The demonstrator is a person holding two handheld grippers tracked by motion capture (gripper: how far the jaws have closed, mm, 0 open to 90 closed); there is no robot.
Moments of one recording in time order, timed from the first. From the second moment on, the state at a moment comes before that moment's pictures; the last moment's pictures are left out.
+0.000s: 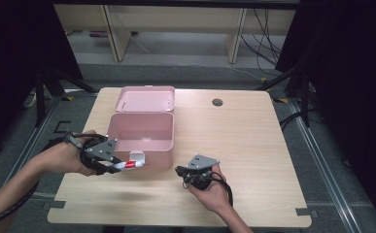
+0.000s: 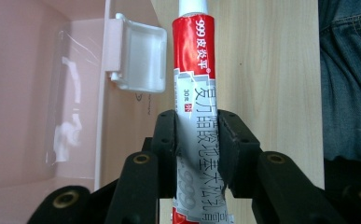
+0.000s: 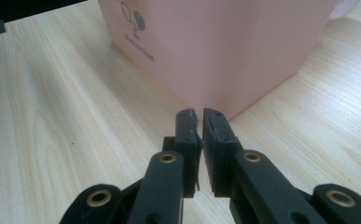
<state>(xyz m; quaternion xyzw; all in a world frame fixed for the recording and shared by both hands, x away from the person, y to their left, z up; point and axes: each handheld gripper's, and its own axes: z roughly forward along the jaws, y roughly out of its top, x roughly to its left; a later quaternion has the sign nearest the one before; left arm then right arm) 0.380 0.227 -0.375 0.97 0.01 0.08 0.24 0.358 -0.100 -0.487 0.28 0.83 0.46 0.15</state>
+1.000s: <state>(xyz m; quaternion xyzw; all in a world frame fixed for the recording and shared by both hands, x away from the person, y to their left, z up) 0.398 0.226 -0.362 0.97 0.01 0.09 0.24 0.360 -0.105 -0.492 0.30 0.82 0.46 0.14</state>
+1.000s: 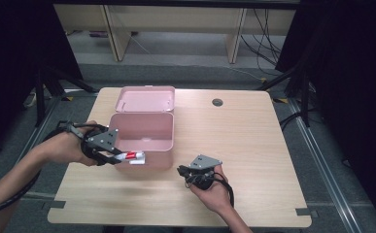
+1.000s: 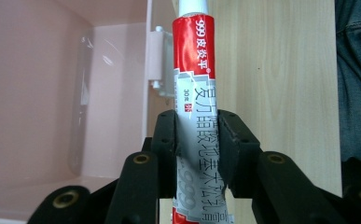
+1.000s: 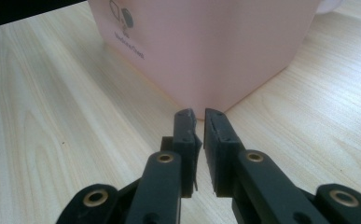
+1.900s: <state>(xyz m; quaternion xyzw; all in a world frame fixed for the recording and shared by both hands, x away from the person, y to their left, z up) 0.433 0.216 -0.350 0.97 -0.01 0.10 0.22 0.359 -0.107 -0.494 0.30 0.82 0.46 0.14</state>
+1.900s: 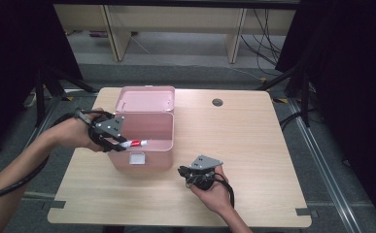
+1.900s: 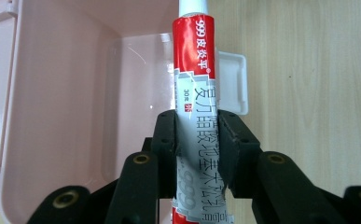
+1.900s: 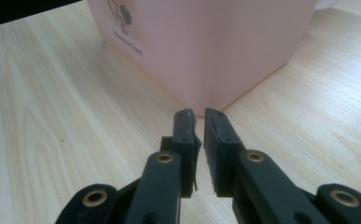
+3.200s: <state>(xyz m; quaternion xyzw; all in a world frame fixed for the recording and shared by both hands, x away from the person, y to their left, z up) 0.469 0.204 -0.365 0.98 -0.02 0.07 0.19 0.359 -0.111 -0.495 0.31 0.82 0.46 0.14</state>
